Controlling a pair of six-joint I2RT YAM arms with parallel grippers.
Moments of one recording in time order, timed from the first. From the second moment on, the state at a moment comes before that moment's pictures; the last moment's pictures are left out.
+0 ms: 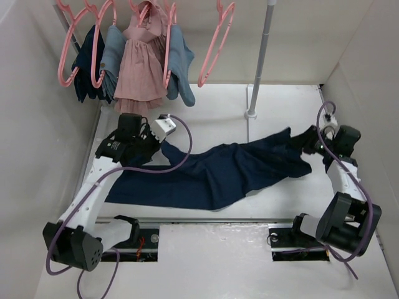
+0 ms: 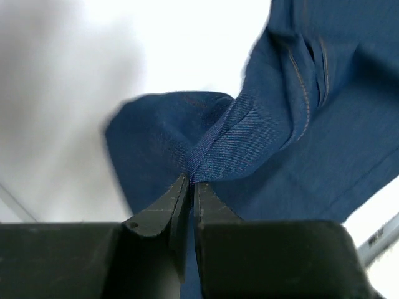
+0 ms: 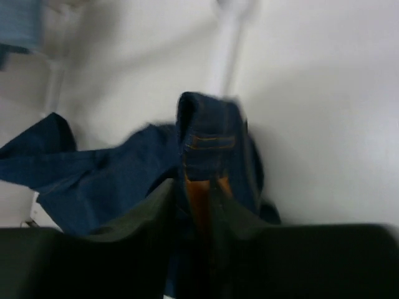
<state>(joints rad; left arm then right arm) -0.26 1.08 1.07 -0.74 0.32 0.55 -0.42 1.21 0.75 -0.04 -0.93 0.25</state>
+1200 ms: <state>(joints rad) -0.28 1.13 0.94 -0.78 0.19 0.56 -0.29 1.88 1.28 -0.49 -0.46 0.28</state>
